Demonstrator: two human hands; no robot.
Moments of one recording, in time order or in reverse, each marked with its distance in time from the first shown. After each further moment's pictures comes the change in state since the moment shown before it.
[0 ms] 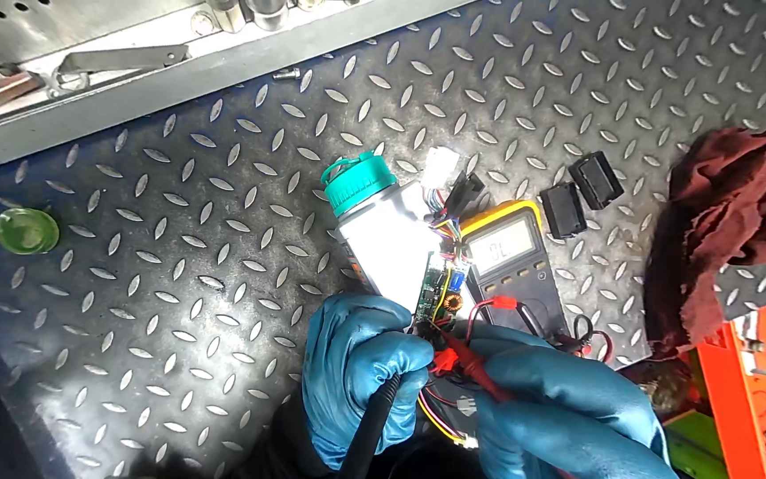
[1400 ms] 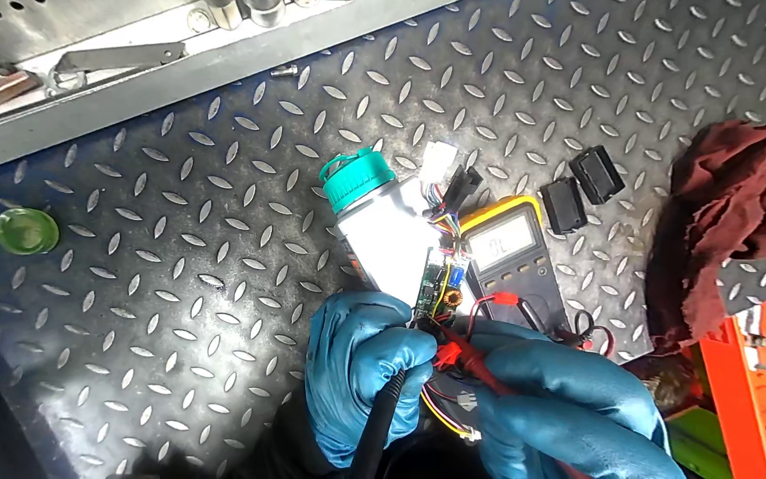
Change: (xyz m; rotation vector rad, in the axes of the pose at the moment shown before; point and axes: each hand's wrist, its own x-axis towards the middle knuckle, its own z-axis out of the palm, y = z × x) left_hand 0.001 0.001 0.000 0.010 -0.027 -0.008; right_hand 0.001 -0.002 -0.001 0.020 -0.009 0.024
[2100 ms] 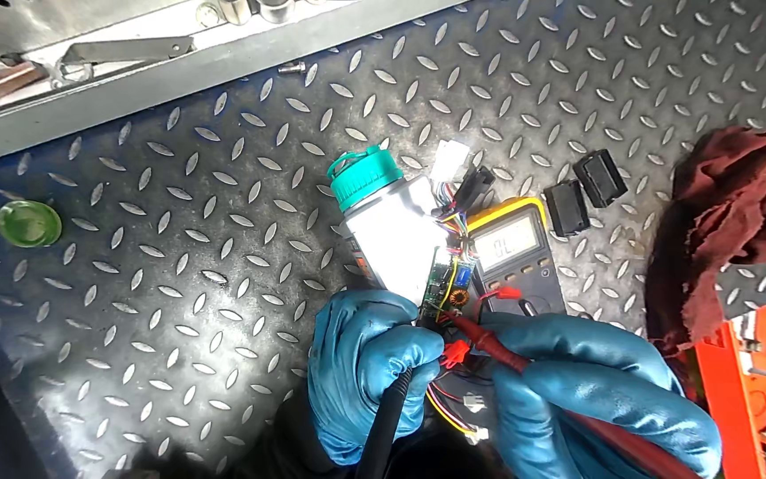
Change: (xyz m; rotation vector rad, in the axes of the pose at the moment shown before) left_hand -0.001 0.001 0.000 0.022 0.004 -0.009; right_hand 0.000 0.002 0.001 0.058 0.121 0.100
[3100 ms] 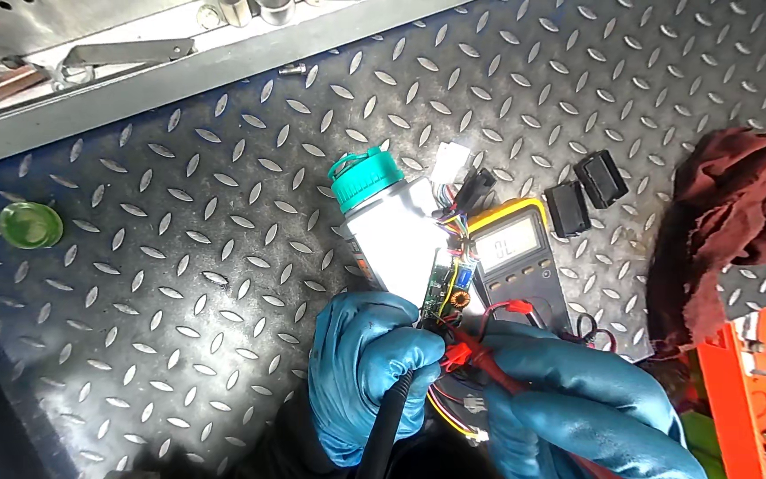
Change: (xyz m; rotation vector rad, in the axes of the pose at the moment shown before) left_hand 0.001 0.000 -0.001 0.004 -0.012 0.004; right_hand 0.001 0.001 -0.006 -0.056 -0.151 -0.097
